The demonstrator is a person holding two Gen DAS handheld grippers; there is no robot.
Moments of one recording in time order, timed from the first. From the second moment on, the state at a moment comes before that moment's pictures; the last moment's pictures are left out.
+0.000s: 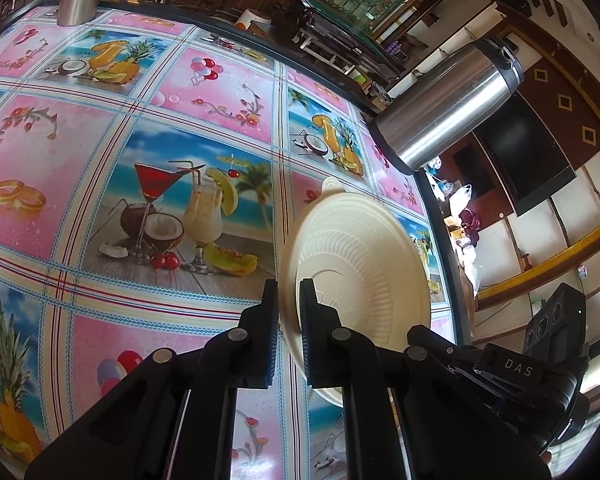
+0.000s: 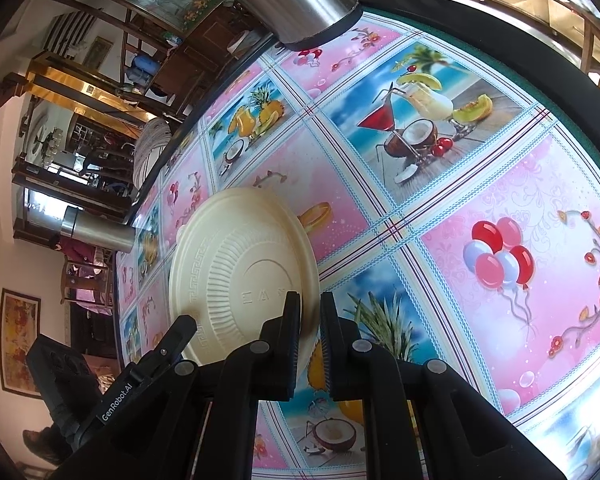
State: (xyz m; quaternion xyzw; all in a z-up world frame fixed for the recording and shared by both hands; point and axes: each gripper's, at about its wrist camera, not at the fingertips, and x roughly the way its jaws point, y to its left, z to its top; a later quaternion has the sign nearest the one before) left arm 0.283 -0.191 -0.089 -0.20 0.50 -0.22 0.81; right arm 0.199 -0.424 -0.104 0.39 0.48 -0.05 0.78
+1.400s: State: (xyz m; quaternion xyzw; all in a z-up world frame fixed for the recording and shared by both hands) left arm 0.249 -0.203 -0.057 -0.09 0.45 -0.19 0.87; right arm 0.148 -0.408 -0.092 0.40 0.46 -0.03 0.79
